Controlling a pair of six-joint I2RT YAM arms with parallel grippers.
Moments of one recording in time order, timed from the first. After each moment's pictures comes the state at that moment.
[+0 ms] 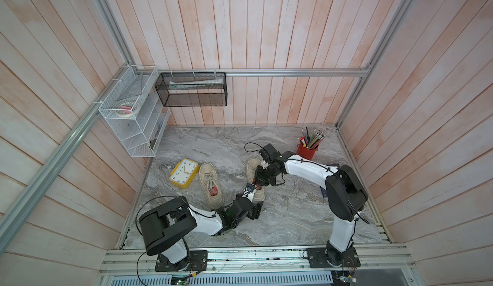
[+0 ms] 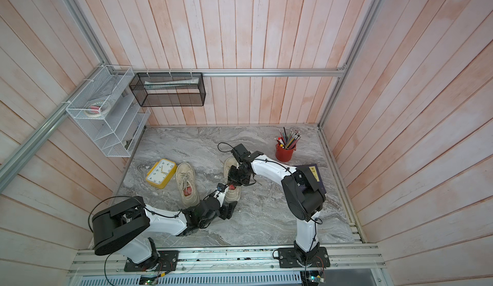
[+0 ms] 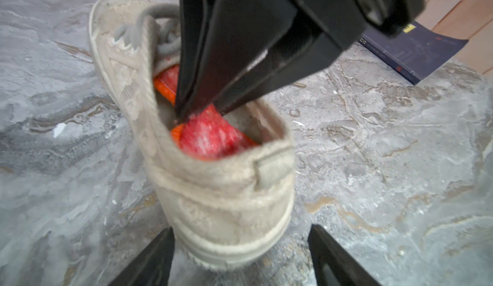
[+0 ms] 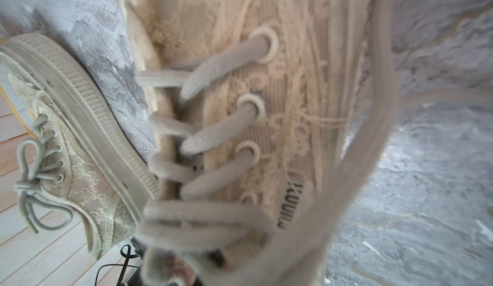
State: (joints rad) left arm -1.05 1.60 0.46 0.59 -0.32 -0.37; right arm 0.68 1.89 1.36 -0.68 -0.37 0.92
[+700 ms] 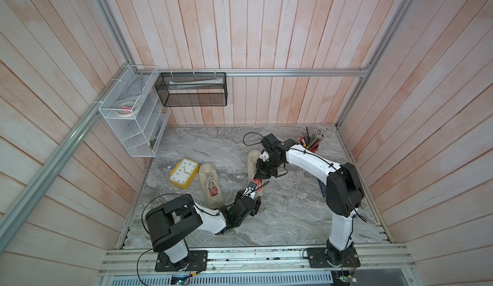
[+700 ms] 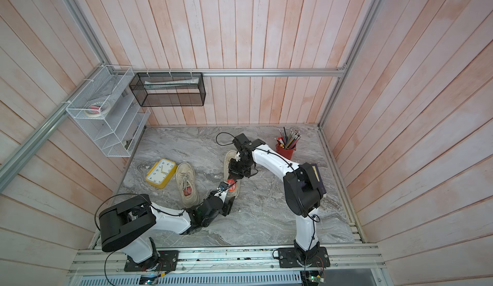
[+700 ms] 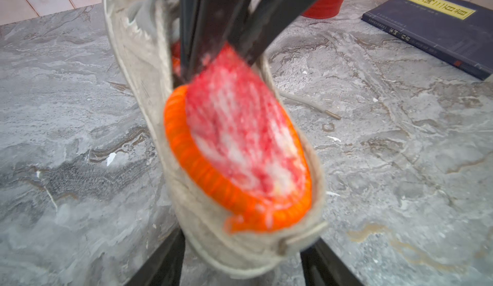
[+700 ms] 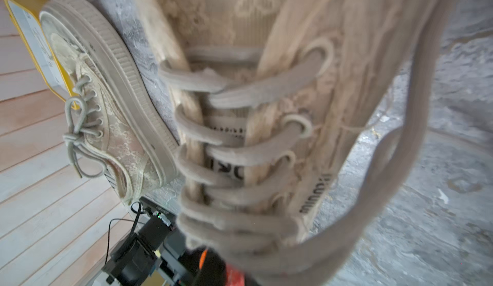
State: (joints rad) left arm -1.05 1.66 0.49 0.60 -0.45 -0.26; right arm 0.62 1.96 1.62 -0.98 -0.49 0.73
